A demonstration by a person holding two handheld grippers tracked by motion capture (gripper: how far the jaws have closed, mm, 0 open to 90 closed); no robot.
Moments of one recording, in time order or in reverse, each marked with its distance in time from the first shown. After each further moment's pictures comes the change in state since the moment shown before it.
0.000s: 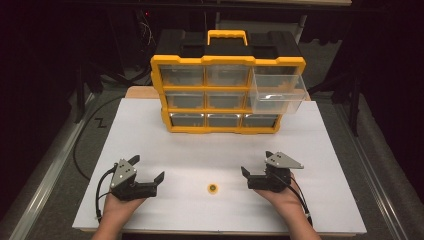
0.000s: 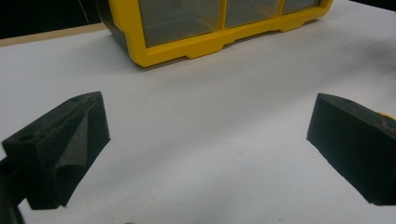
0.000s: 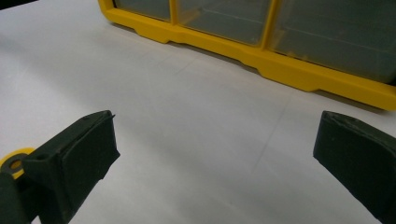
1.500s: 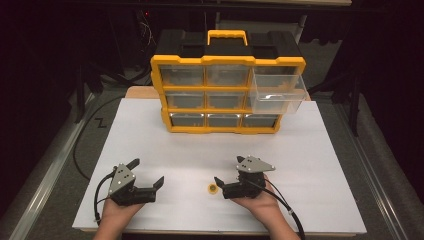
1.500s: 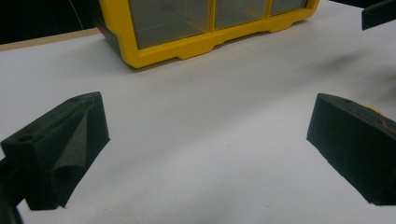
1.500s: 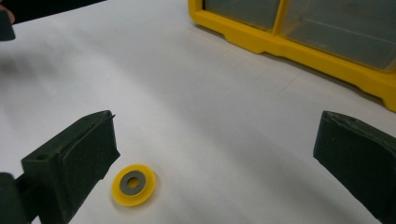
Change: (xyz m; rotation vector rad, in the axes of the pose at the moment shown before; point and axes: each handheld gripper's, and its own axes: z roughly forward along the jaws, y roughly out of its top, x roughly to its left) left arm -0.004 -0.006 -0.009 -0.024 -0.021 0.018; right arm 0.061 0.014 0.018 0.025 0.185 -0.085
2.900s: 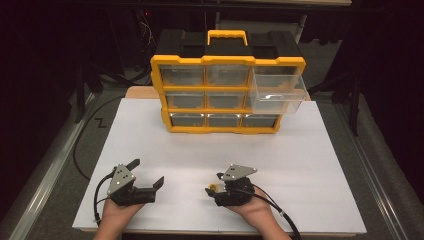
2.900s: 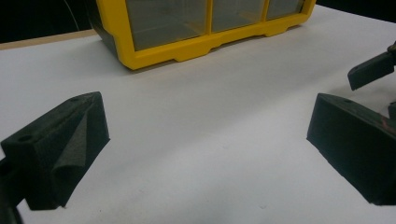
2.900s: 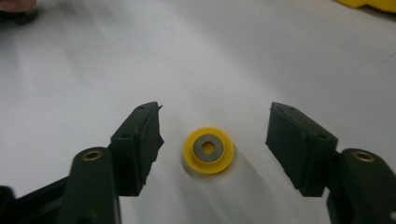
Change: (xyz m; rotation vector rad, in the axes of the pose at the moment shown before) left arm 0.000 -0.002 0.000 -0.014 -0.018 -0.010; right arm 0.025 -0.004 0.015 0.179 0.169 -0.059
